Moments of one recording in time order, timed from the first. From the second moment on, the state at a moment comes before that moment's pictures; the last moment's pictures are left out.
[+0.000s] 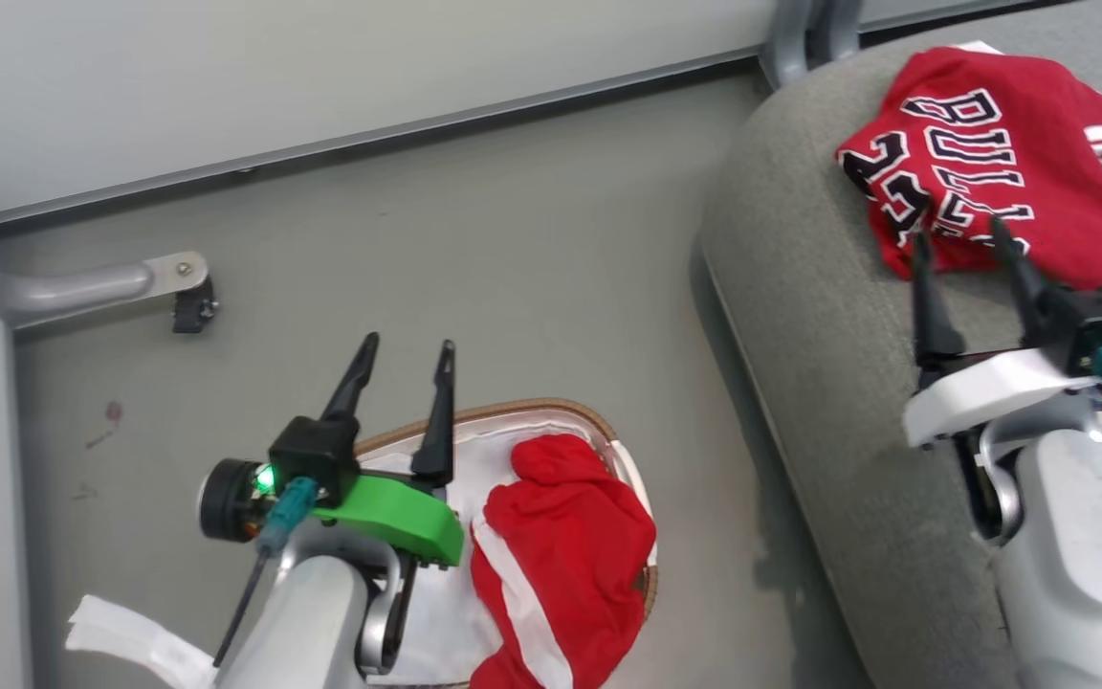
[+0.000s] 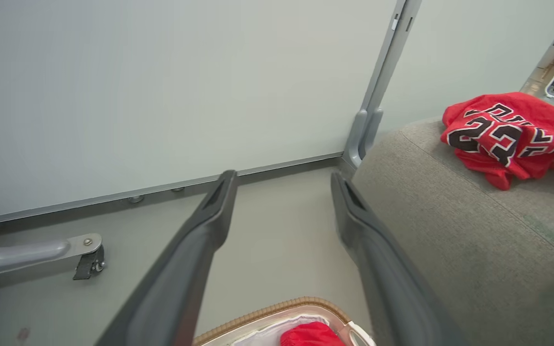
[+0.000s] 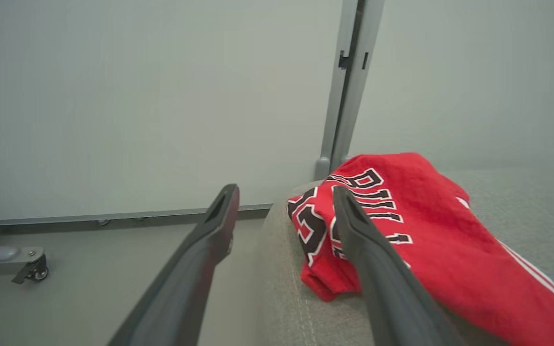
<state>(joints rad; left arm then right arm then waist) -0.31 0.05 -0.37 0.37 -0.29 0.00 -0.26 -0.45 -0.13 -0.05 0.40 0.13 0.13 -0.26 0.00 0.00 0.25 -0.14</state>
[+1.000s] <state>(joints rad) -0.04 0.05 -0.14 0.40 -0.25 0.00 -0.26 -0.18 -0.05 0.01 0.44 0.15 0.13 -0.26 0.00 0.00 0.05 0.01</state>
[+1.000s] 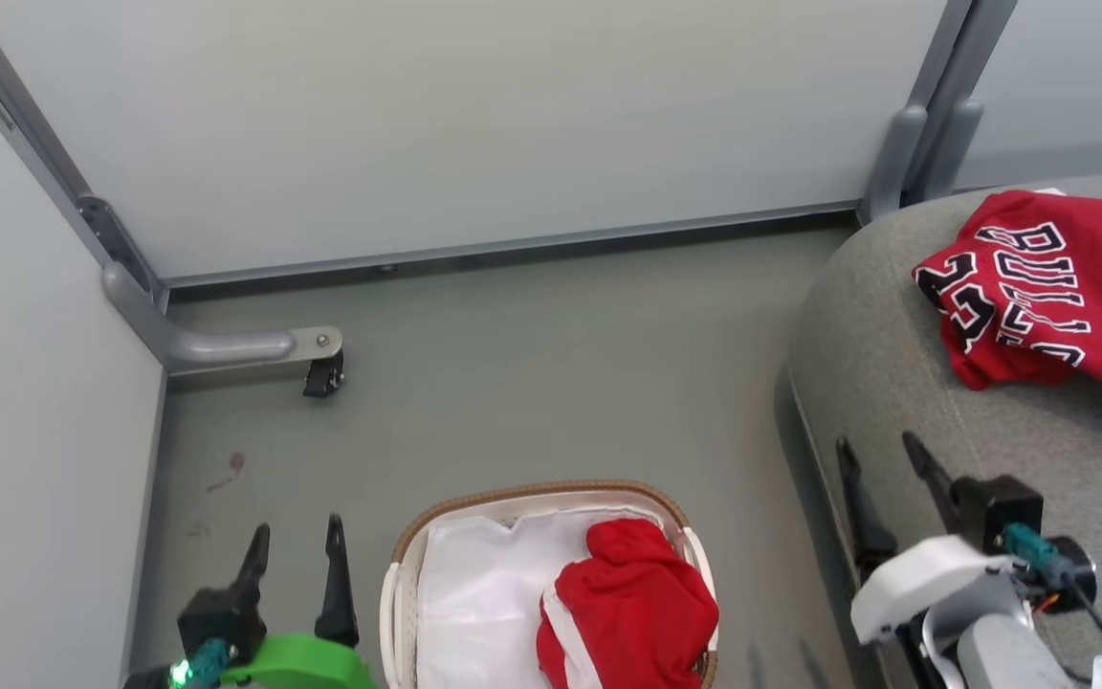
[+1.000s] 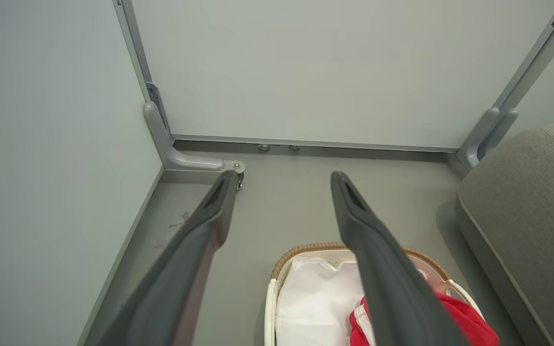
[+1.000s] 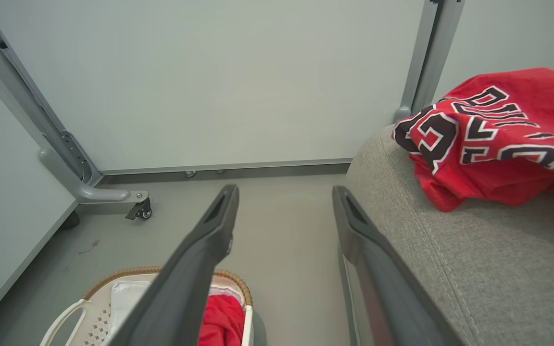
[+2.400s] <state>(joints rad) -0.50 0.05 -0.37 0.77 -0.32 -0.09 -0.26 -0.53 -0.05 0.13 0.19 0.25 0.13 -0.26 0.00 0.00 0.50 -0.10</state>
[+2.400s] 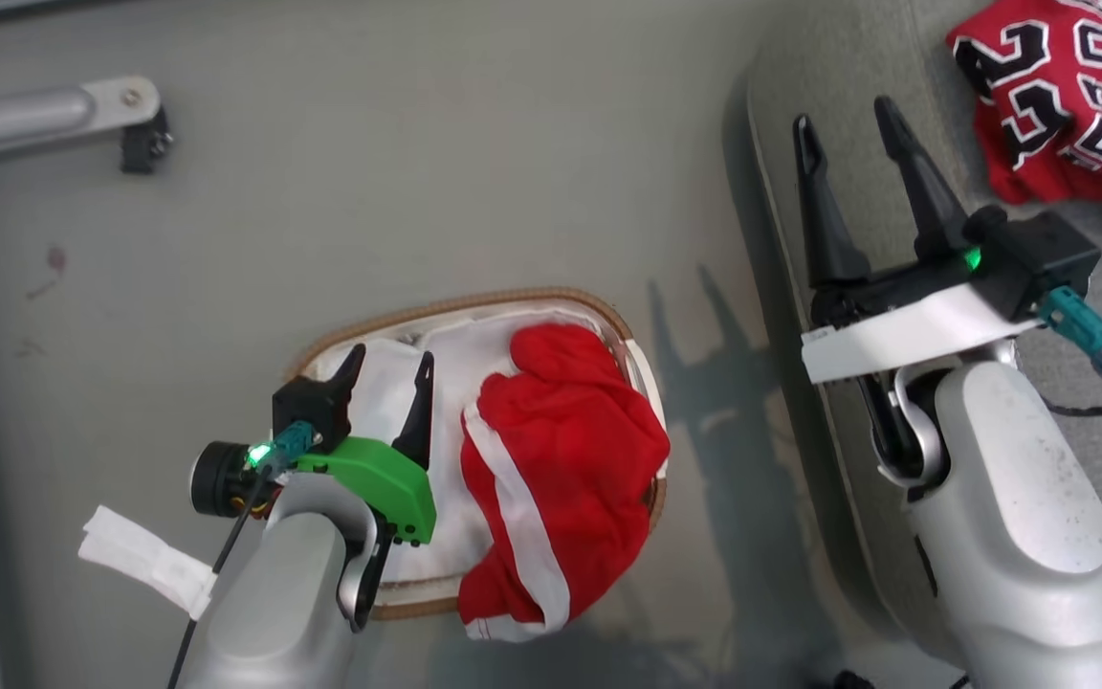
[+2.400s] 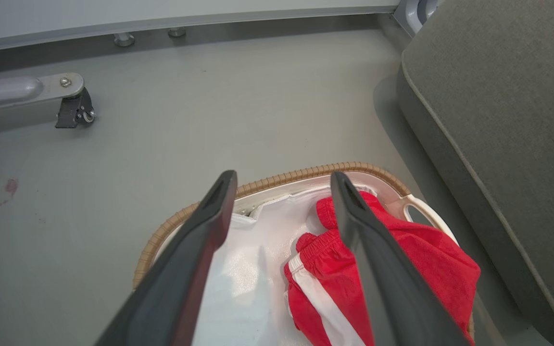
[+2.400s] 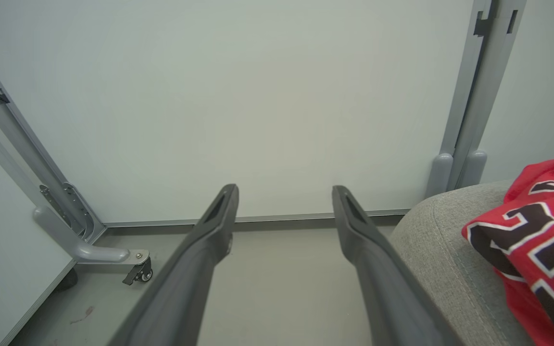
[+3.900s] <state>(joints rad) -0.81 0.05 -0.75 1.21 -0.69 -0.13 -0.10 -0.67 -0.05 0.20 0.01 0.28 0.13 -0.26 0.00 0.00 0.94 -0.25</state>
